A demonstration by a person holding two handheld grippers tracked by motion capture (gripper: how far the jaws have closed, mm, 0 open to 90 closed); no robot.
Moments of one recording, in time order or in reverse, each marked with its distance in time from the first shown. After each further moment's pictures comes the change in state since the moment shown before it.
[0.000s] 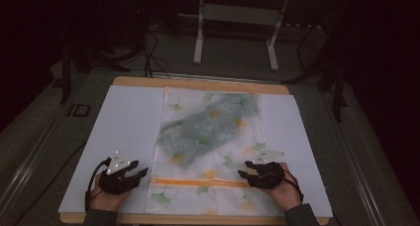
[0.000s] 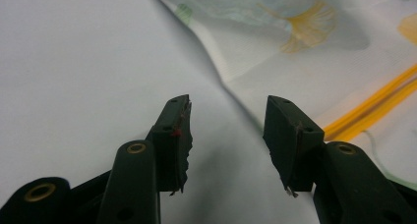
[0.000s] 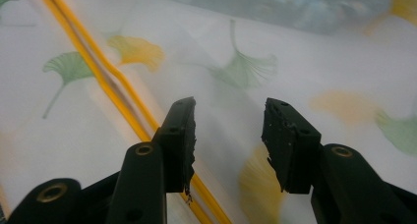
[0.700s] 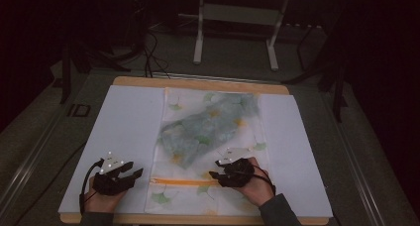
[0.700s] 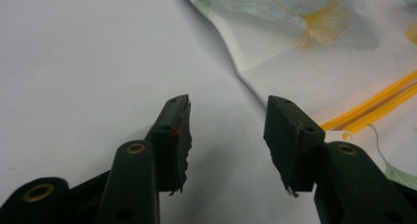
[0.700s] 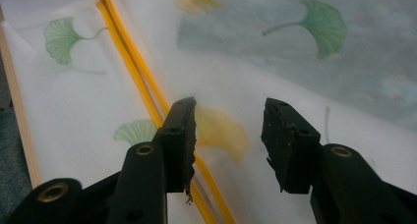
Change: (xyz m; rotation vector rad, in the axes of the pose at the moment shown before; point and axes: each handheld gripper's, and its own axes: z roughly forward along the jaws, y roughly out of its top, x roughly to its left) left arm 0.009 -0.005 -0.009 0.011 0.014 -0.061; right arm 0.053 0.057 0.039 0.011 0.100 -0.133
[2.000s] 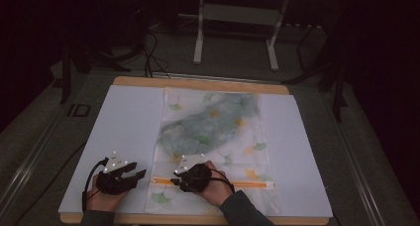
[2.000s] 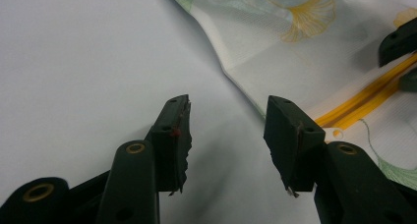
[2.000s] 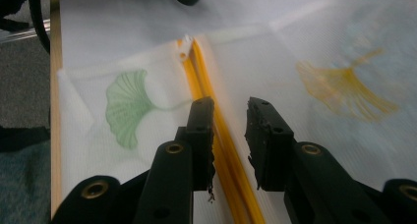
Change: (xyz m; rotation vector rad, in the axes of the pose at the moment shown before) left arm -0.002 0.003 0.006 0.020 -0.040 0.031; right arm 0.056 0.044 0.084 -0.024 0.164 -0.134
